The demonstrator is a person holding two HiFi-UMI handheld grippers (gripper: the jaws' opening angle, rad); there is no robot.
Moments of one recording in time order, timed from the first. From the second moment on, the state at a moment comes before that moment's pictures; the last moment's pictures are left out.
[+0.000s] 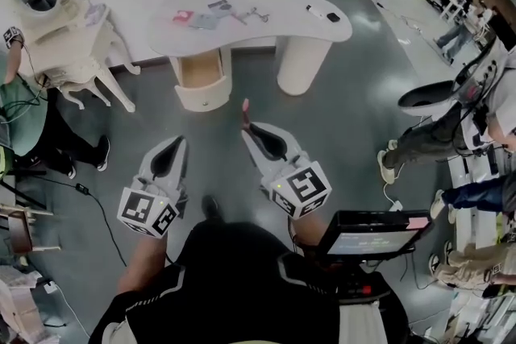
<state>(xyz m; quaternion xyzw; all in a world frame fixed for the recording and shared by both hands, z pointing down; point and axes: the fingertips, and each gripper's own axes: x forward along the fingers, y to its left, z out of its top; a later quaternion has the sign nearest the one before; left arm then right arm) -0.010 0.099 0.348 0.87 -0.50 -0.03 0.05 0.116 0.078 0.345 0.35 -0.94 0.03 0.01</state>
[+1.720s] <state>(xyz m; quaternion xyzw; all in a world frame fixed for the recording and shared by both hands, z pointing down) -0.136 -0.139 0.347 0.86 -0.50 -0.04 0.07 -0.011 -0.169 0.341 0.33 -0.94 0.03 0.02</state>
